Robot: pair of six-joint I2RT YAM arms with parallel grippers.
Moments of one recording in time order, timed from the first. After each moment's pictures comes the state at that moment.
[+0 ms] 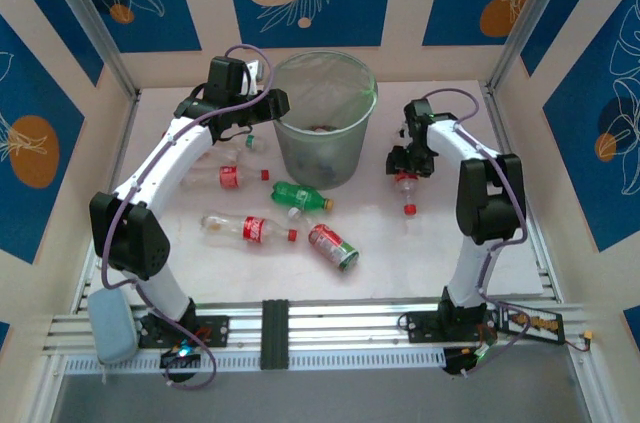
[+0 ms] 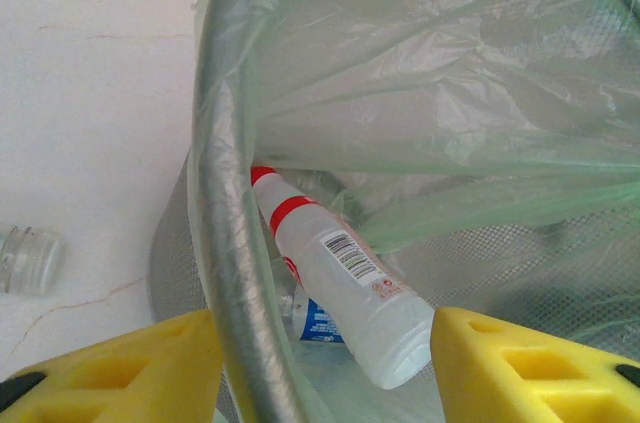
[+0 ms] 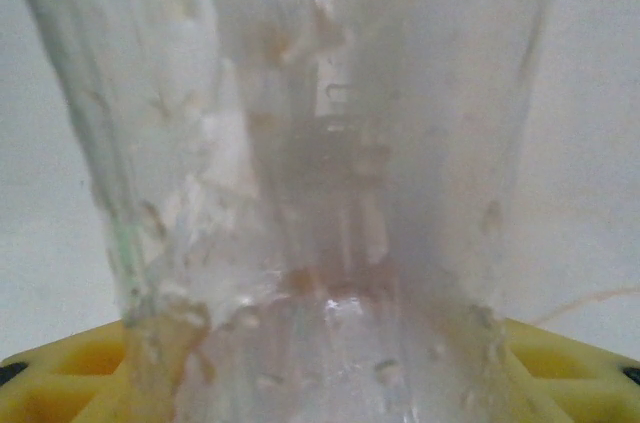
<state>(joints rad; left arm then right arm) -0.36 1.71 1.63 -0.57 0.27 -0.48 0.13 1.89 1.41 -0.89 -0.07 0.20</state>
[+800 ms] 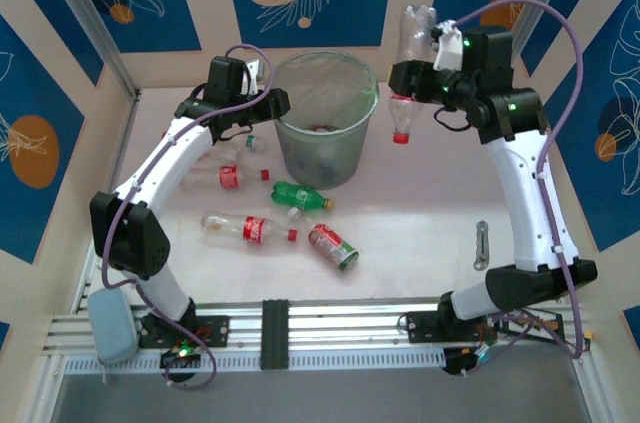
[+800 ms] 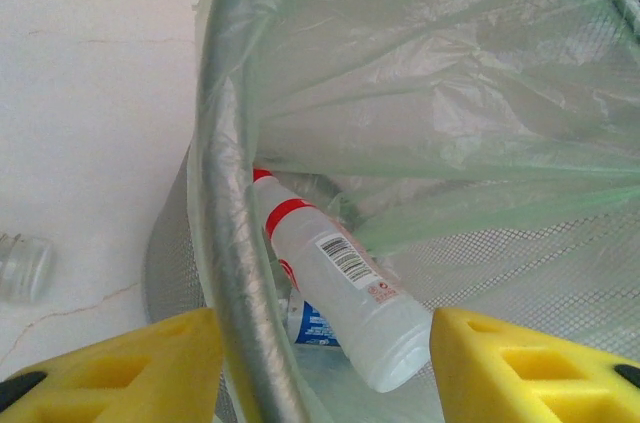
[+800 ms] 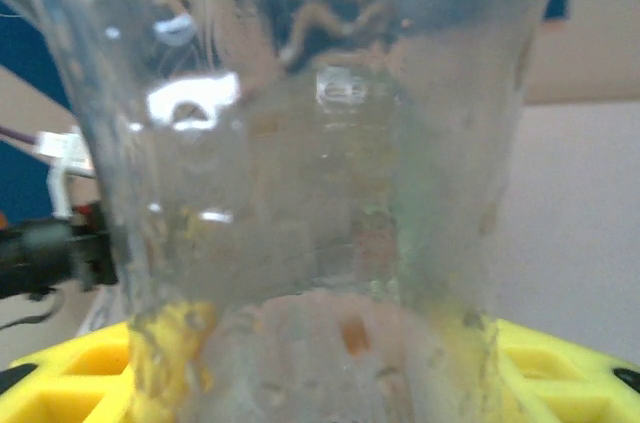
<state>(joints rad) -0.37 1.71 1.63 -0.55 0.29 -0.48 0.23 1.46 1.92 -0.93 -0.34 0.33</state>
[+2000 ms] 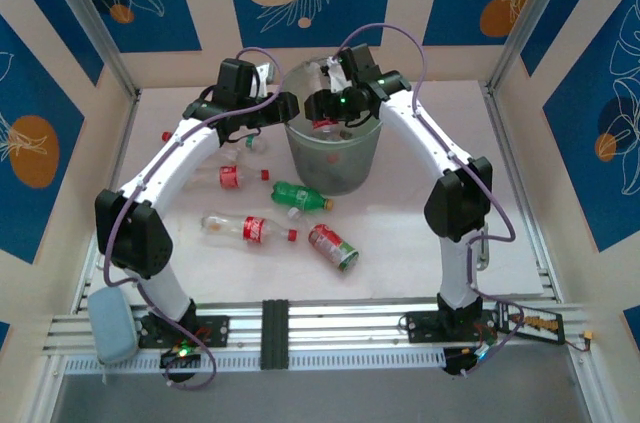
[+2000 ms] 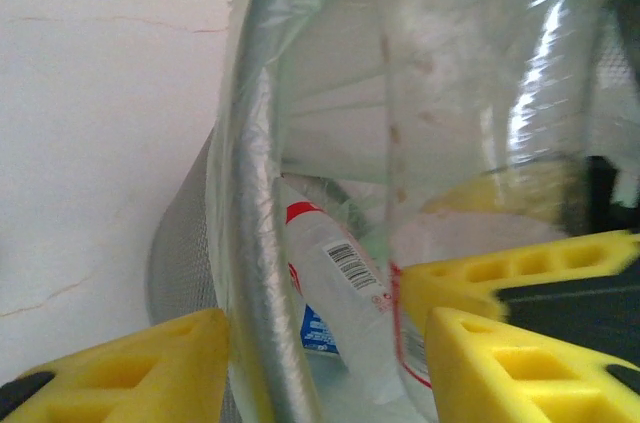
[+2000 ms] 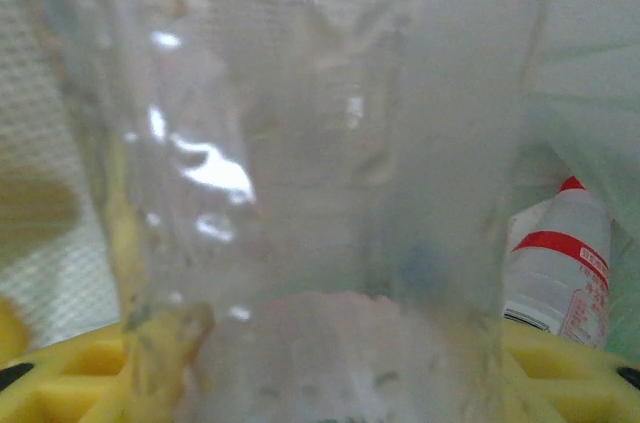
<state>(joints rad) -0.40 1.72 1.62 -0.54 0.31 -0.49 0.48 2.03 2.04 -0.88 -0.34 0.32</state>
